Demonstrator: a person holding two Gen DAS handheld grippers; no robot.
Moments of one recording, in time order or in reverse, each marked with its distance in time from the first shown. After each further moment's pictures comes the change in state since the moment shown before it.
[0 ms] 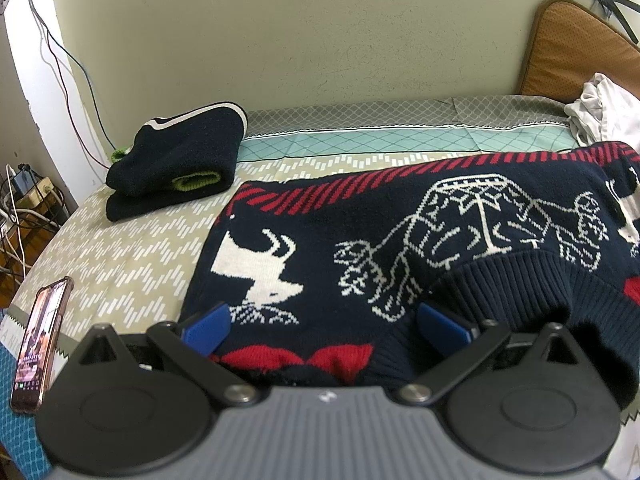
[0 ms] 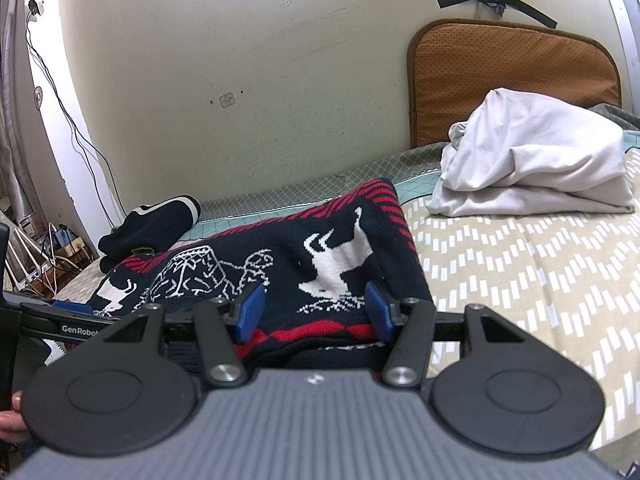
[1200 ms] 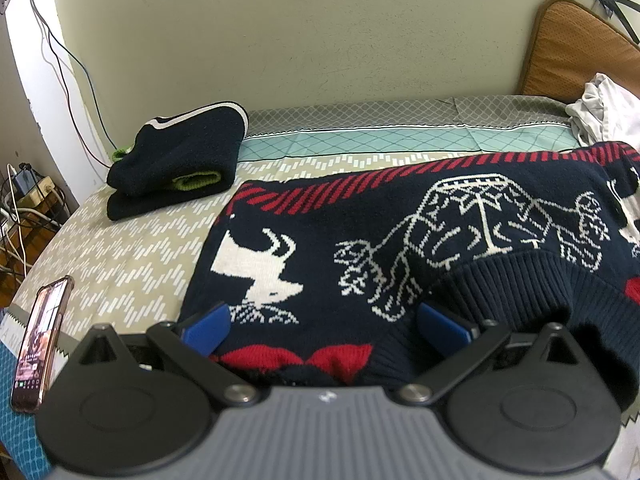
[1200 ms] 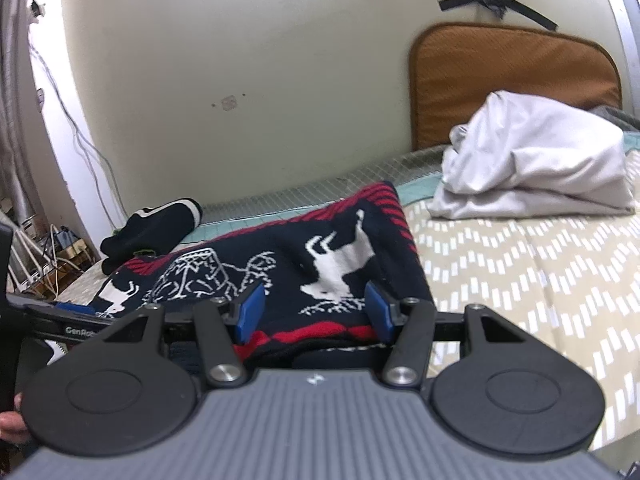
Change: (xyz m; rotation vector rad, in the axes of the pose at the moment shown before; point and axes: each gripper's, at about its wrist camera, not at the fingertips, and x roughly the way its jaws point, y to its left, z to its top) left arm 0.001 0.001 0.000 0.003 0.001 -0.003; right arm -0.002 0.000 0.001 0.007 -0.009 -0.001
